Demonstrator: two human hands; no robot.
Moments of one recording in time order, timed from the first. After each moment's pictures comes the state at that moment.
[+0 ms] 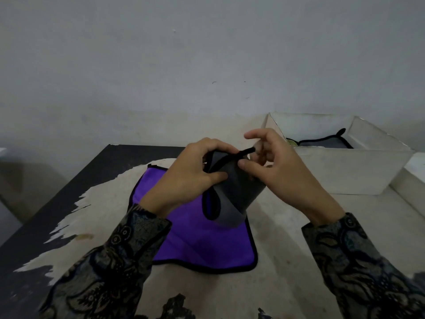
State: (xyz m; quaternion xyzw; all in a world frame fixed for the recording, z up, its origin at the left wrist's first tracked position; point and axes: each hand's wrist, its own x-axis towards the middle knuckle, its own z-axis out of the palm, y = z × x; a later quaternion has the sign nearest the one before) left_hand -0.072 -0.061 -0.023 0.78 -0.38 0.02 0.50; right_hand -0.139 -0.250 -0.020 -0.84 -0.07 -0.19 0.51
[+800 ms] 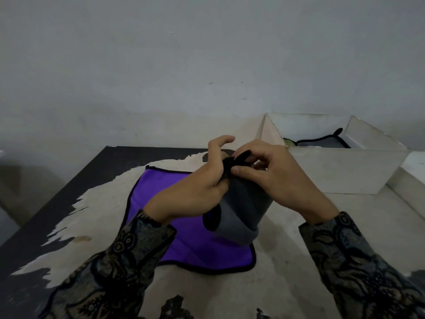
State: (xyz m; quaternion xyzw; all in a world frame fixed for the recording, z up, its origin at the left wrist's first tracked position) left_hand -0.086 -0.073 -0.028 0.79 -0.45 -0.04 0.42; right_hand -0.136 -0.251 -0.020 -0.87 -0.13 -0.20 0.44
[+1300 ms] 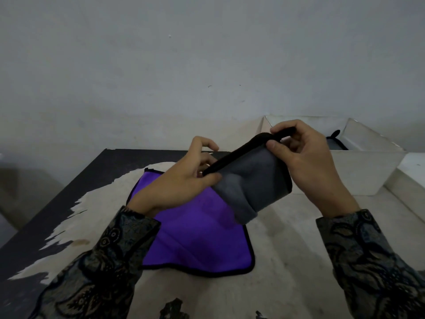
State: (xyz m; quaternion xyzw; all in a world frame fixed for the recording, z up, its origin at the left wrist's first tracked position) left_hand -0.069 -0.054 -0.025 0.76 -0.39 -0.08 0.51; right_hand -0.139 -0.284 -0.009 -0.78 -0.03 -0.32 0.54
